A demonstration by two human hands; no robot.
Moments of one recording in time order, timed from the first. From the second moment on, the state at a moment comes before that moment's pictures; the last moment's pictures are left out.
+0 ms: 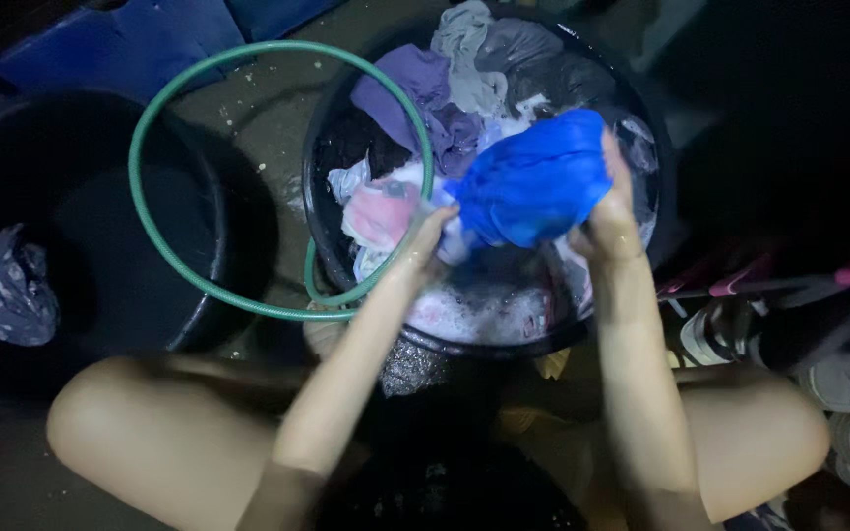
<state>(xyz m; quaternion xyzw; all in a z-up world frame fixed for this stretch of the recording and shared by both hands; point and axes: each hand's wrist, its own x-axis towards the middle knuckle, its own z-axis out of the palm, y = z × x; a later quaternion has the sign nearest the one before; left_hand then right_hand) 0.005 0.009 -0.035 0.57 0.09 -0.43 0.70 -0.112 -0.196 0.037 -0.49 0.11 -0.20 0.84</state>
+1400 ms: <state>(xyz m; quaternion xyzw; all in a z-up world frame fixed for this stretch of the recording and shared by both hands) -0.004 0.032 -0.068 0.14 0.09 -0.58 0.80 -0.080 -0.165 0.004 -0.75 0.05 -0.03 0.66</state>
